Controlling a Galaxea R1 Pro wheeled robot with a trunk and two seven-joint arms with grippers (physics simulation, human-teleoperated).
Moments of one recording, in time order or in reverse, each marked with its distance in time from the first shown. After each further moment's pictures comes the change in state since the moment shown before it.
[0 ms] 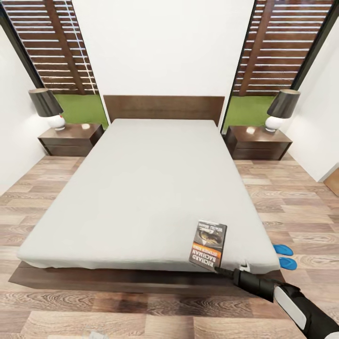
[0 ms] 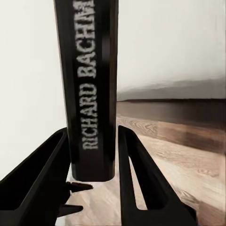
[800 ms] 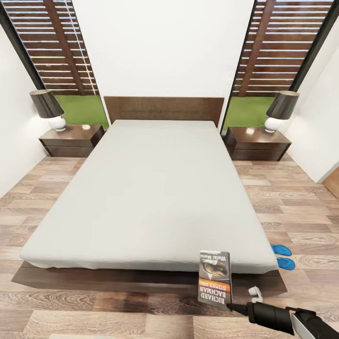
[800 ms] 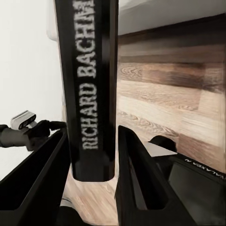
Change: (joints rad) left arm 0.014 -0.033 0.000 0.000 -0.001 -0.001 0.002; right arm 0.000 -0.013 0.001 0.290 0.264 -0.108 0.215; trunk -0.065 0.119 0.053
